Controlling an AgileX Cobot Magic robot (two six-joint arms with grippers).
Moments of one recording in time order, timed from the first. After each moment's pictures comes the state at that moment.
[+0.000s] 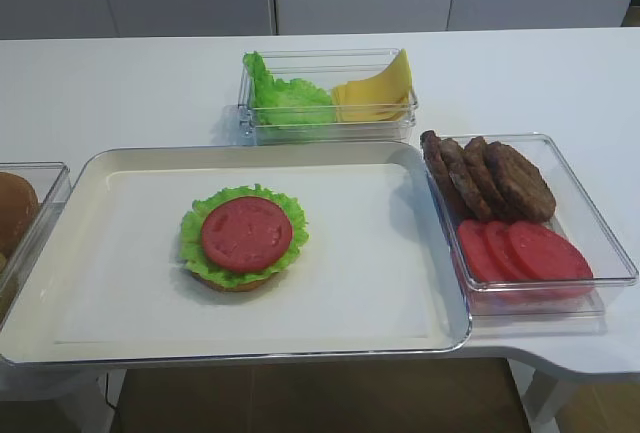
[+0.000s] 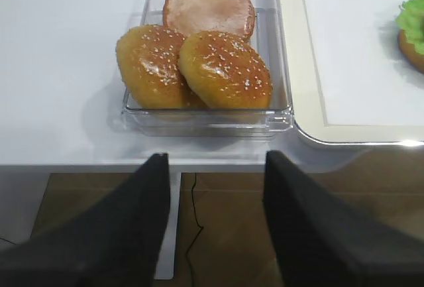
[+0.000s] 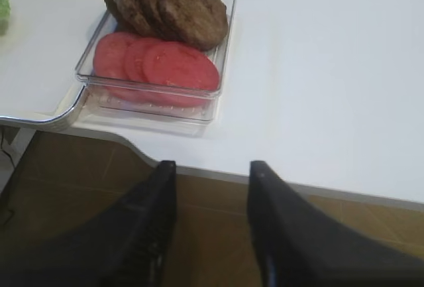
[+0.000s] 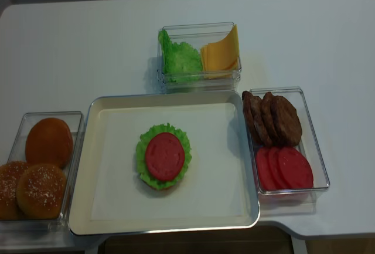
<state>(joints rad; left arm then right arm) 0.07 -0.02 -0.49 0.05 1.19 -0.07 0.11 -0.02 -0.48 0.12 1.14 -0.12</state>
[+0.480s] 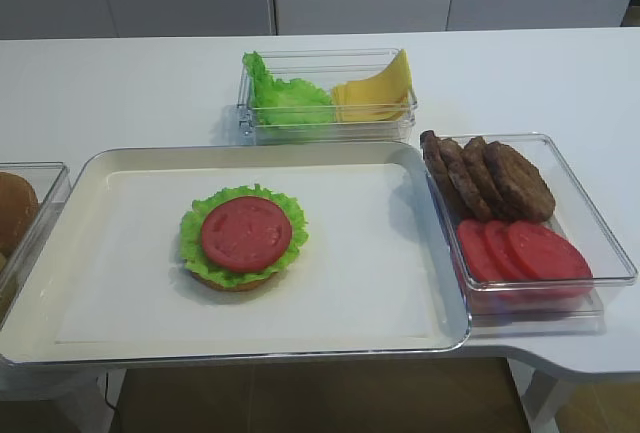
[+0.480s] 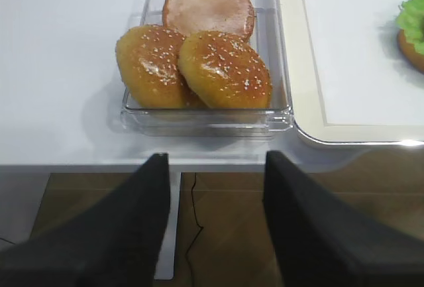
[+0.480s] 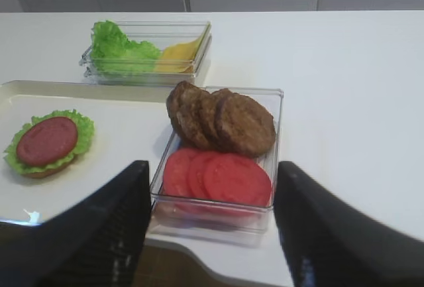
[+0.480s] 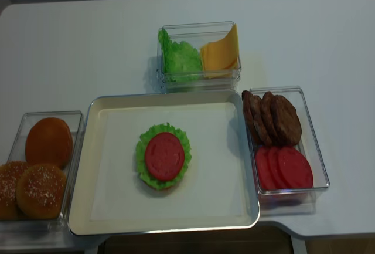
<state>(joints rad) 0.07 -0.02 -0.49 0.05 1.19 -0.07 0.11 0.09 -0.59 0.27 0.94 -0.10</state>
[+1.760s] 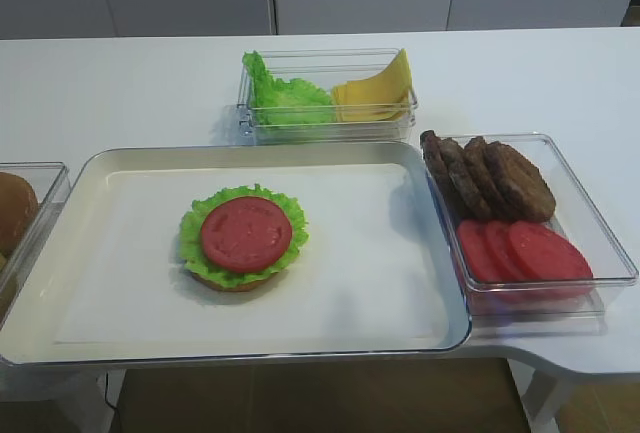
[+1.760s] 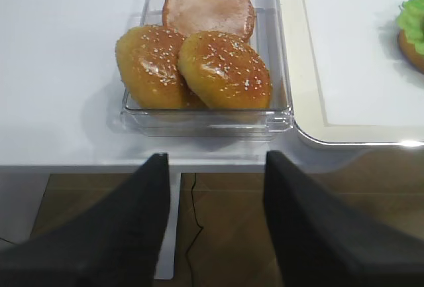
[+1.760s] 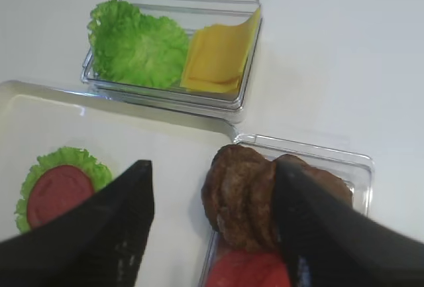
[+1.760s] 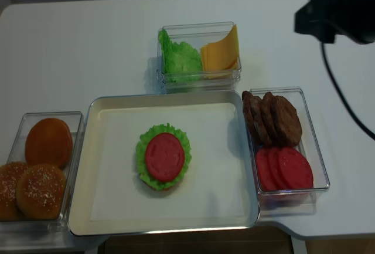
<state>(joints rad) 0.07 -0.02 -0.49 0.05 1.19 -0.07 0.23 1.25 -1.28 0.34 0.90 -0.11</state>
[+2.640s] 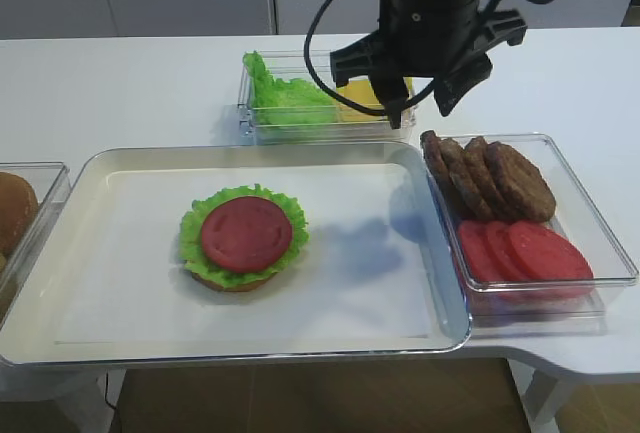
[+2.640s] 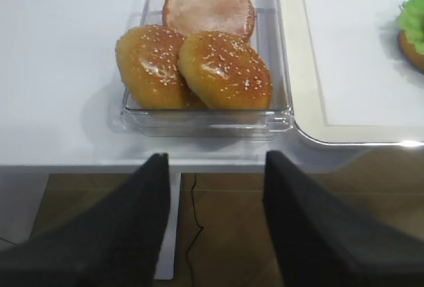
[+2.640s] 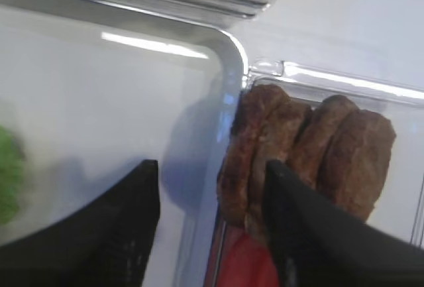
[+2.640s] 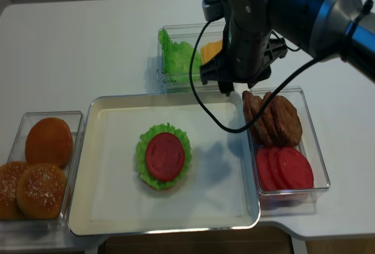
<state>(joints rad) 0.07 -0.02 -0.49 0.05 1.19 -0.07 0.64 1.79 -1.62 -0.21 1.21 0.44</state>
